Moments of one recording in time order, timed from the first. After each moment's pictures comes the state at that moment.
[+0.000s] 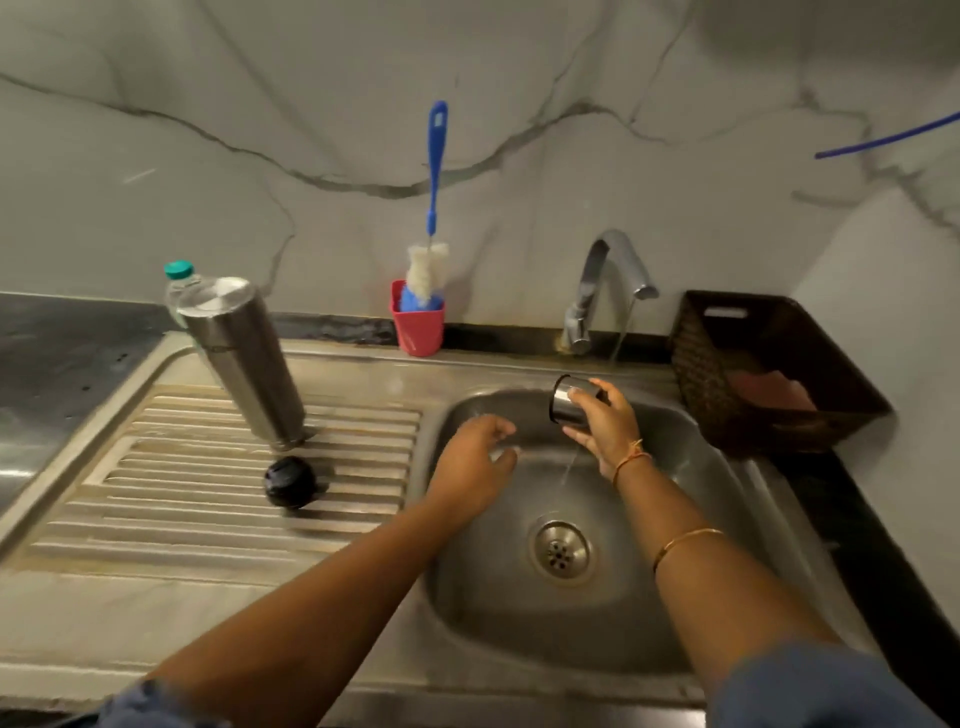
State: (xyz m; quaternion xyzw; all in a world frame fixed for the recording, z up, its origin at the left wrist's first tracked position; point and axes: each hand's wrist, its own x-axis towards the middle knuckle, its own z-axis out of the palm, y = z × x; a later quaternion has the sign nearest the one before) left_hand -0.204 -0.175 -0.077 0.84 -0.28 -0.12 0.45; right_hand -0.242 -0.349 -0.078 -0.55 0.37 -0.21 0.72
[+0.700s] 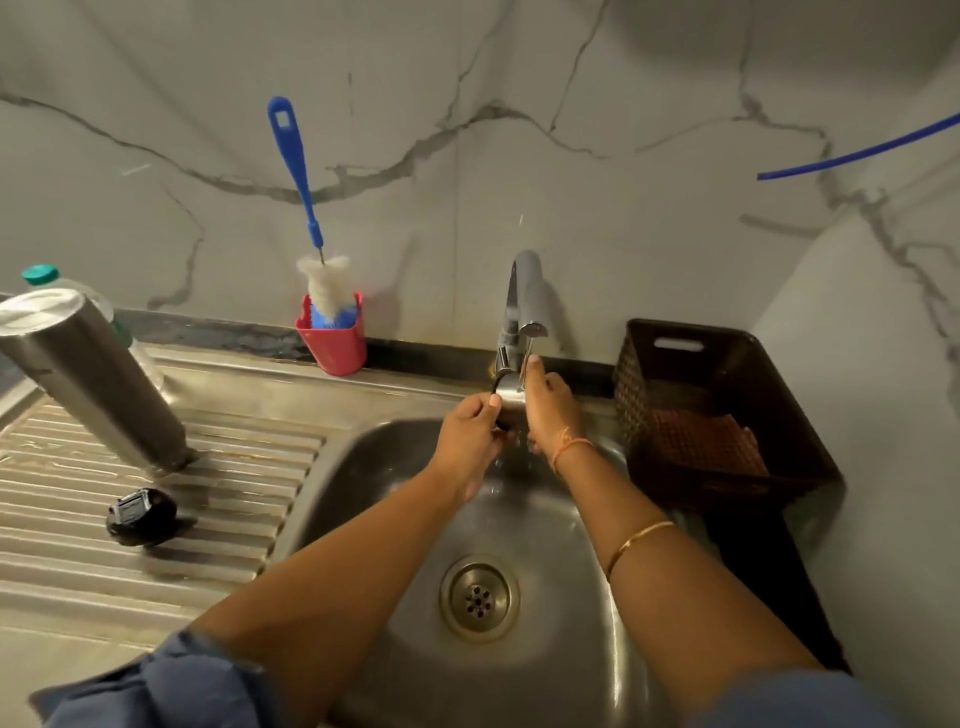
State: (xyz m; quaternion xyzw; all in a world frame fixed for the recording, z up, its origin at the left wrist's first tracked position) left_hand -0.202 -0.331 -0.060 0.57 -0.01 -0.29 0.77; right_hand -0.220 -0.429 -0.046 -0.80 0.34 -0.11 0.48
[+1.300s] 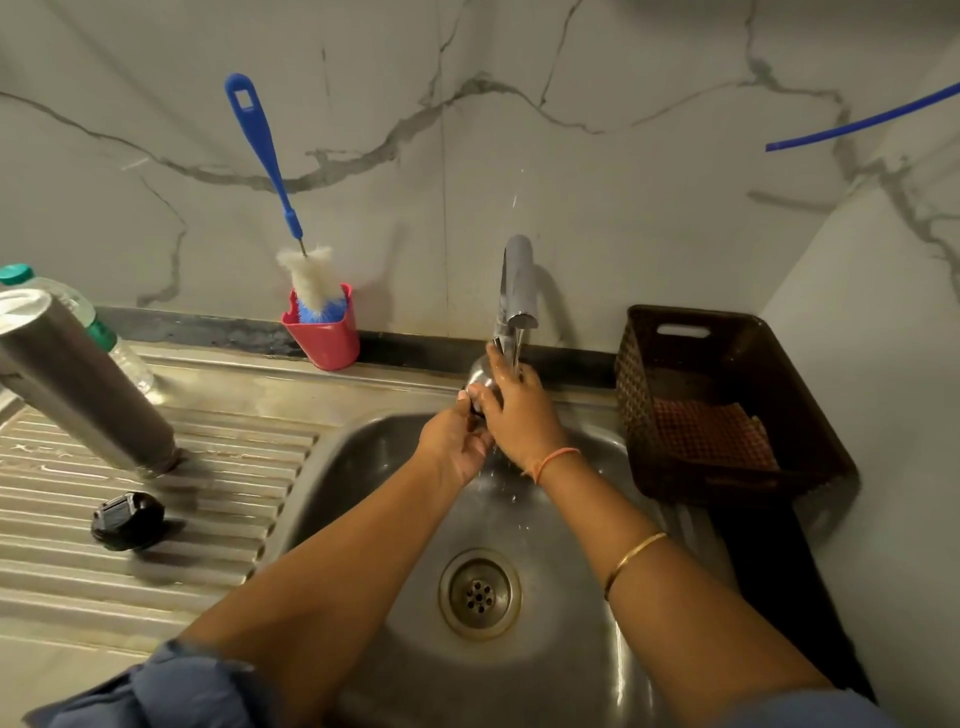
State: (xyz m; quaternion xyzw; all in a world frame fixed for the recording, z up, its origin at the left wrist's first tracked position) left_hand -0.189 -0.338 -0.059 0.40 0.20 -0.33 0.83; right_hand -0.216 -0.418 -0.059 -0.92 0.18 -0.09 0.34
